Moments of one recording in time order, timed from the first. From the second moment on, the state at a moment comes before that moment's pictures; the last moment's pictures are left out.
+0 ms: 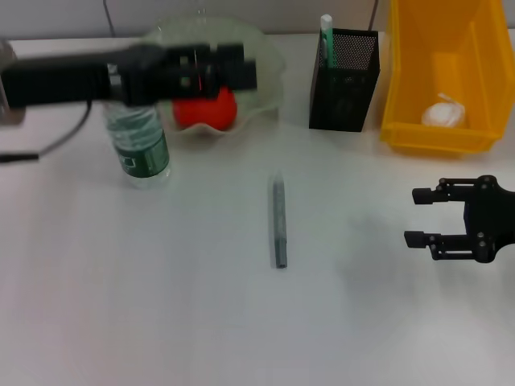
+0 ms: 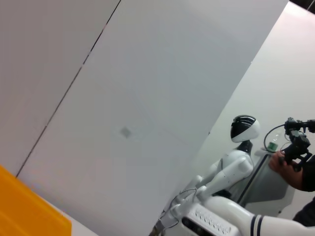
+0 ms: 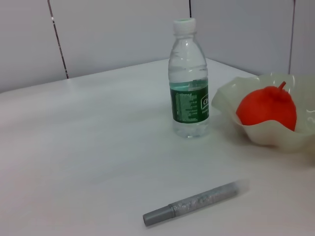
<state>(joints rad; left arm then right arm) -0.57 -2.06 0.79 0.97 1.67 1.87 -2.03 0.45 1.93 -0.80 -0.55 -1.99 -1.58 1.12</state>
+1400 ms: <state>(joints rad) -0.93 -2.08 1.25 1.21 2.38 1.60 -2.88 0.47 1.93 -0.78 -0.59 -1.98 -1.58 1.18</state>
